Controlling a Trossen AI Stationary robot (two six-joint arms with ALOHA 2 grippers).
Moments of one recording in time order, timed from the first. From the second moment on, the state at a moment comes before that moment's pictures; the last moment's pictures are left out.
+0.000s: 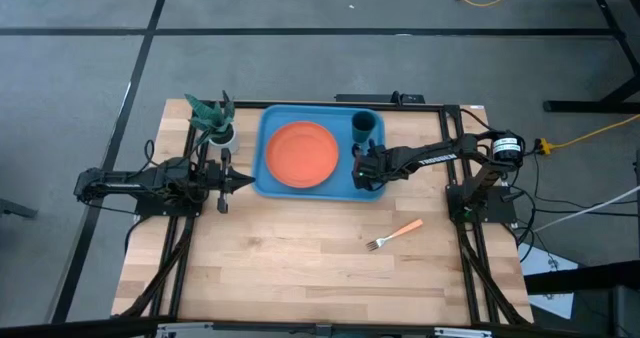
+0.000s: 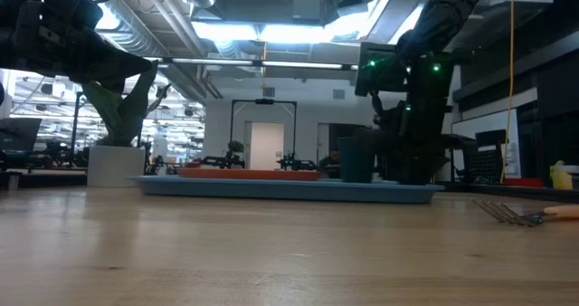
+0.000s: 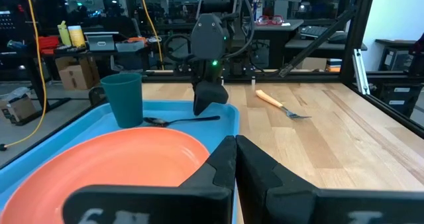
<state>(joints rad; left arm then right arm) 0.03 0.03 0.01 0.02 -0.05 0.01 -0.15 1.72 0.90 -0.61 0.32 1.12</state>
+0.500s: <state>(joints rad) 0.03 0.03 0.01 0.02 -0.05 0.01 -0.15 1.71 0.92 -0.66 0.44 1.12</state>
